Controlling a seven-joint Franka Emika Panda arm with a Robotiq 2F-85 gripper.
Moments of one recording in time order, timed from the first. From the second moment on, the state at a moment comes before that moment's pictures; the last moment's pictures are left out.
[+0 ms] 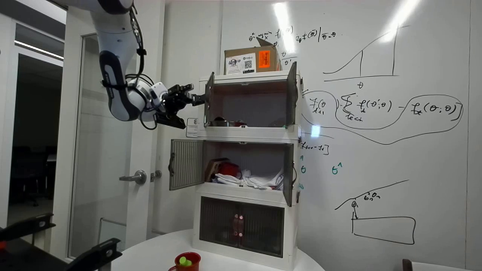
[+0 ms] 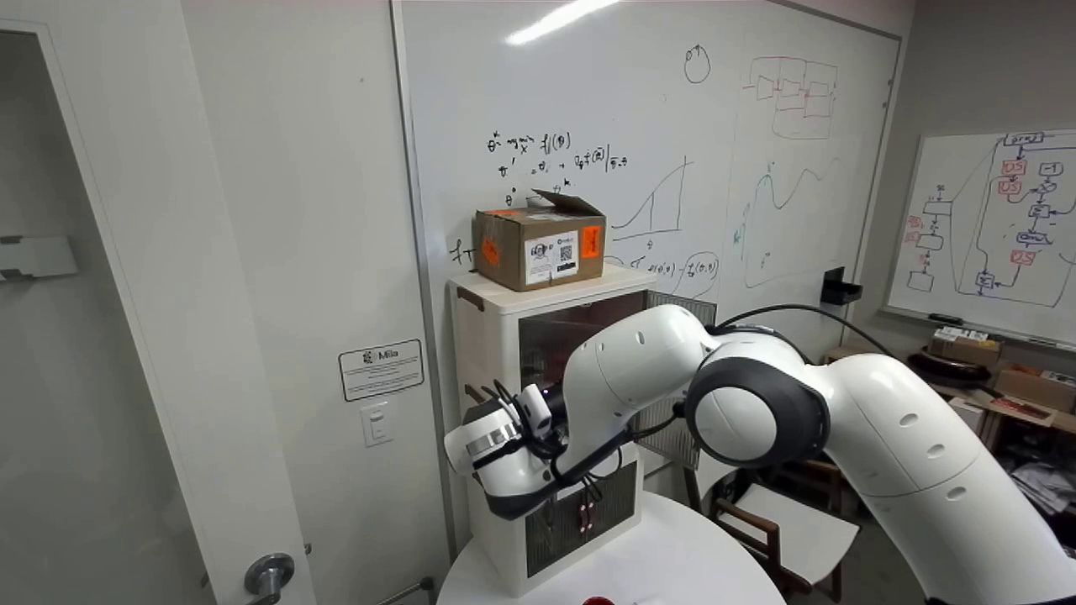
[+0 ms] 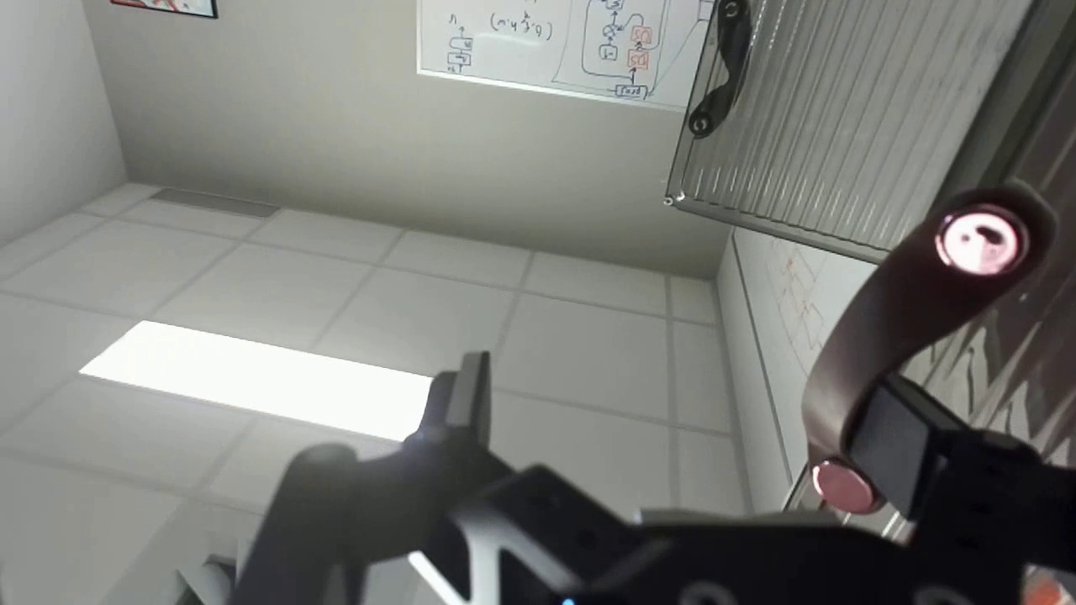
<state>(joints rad) 0.37 0.74 0.17 -1.48 -1.51 0.91 2.14</state>
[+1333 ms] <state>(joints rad) 0.41 0.79 0.17 -1.29 -1.48 0.98 2.15</state>
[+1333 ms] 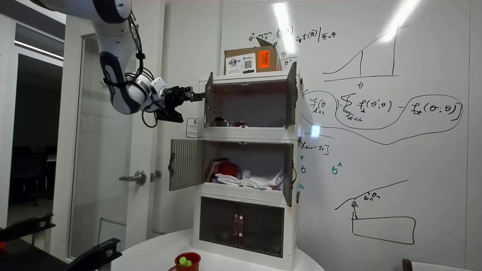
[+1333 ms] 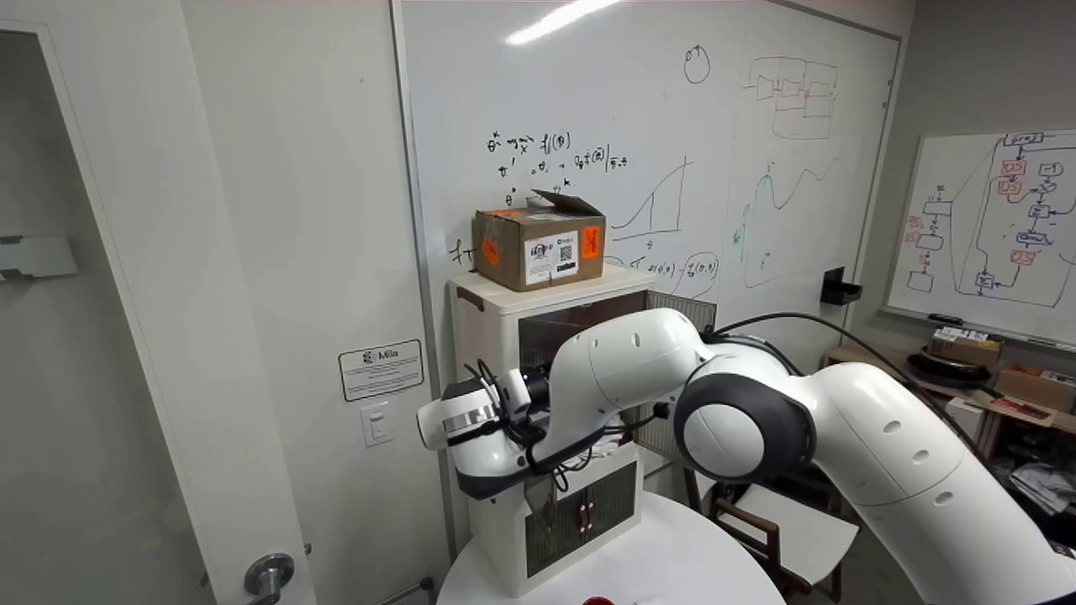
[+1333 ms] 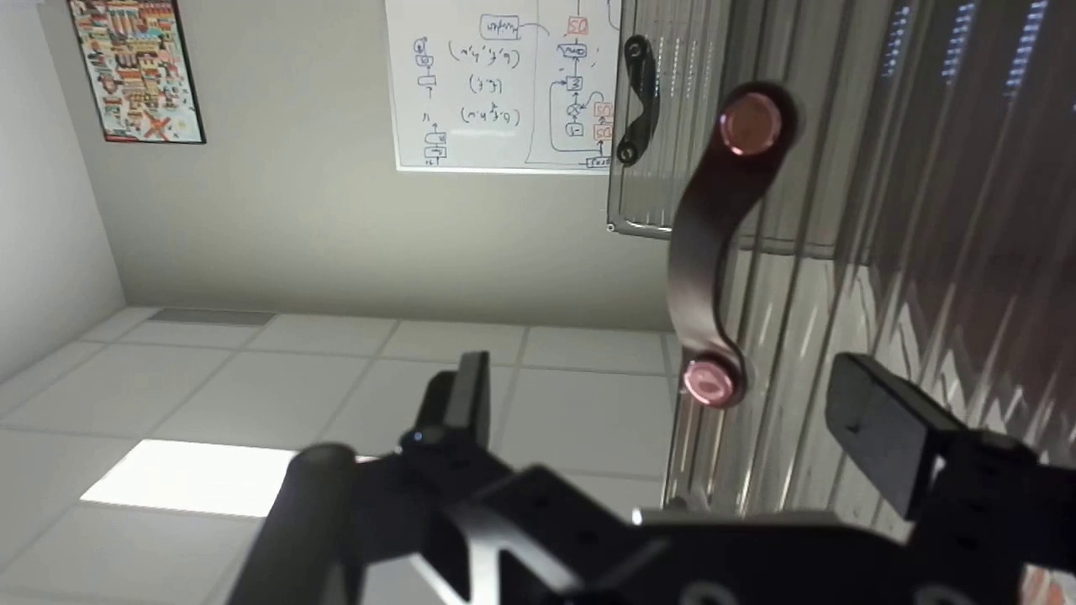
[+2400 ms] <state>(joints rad) 0.36 0.30 0.25 -1.64 -1.48 1.66 1.87</state>
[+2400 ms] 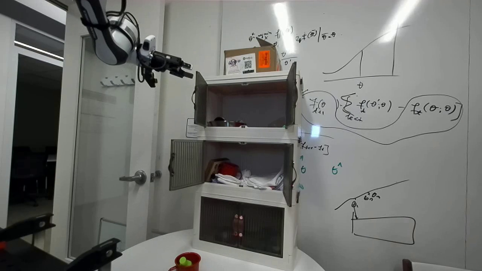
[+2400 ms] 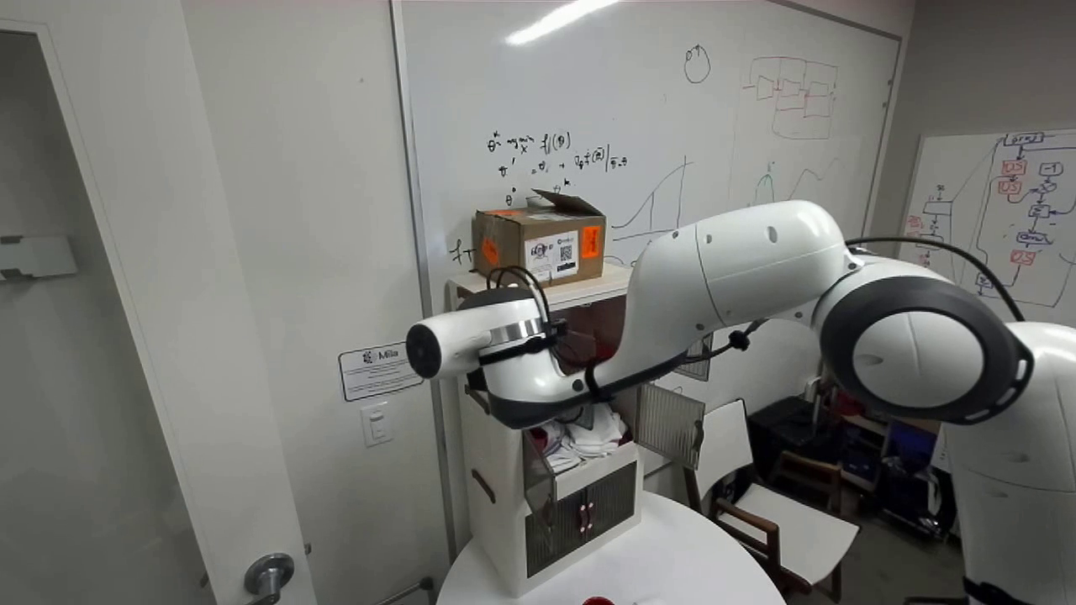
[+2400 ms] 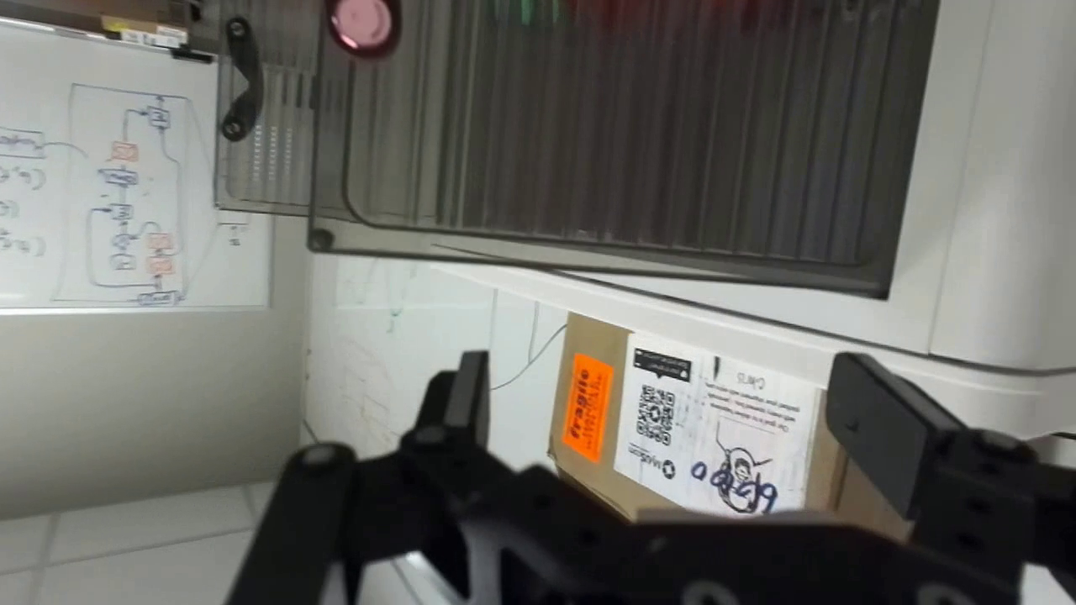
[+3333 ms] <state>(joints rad) 0.14 0.03 0.16 -1.71 -1.09 2.34 1.30</state>
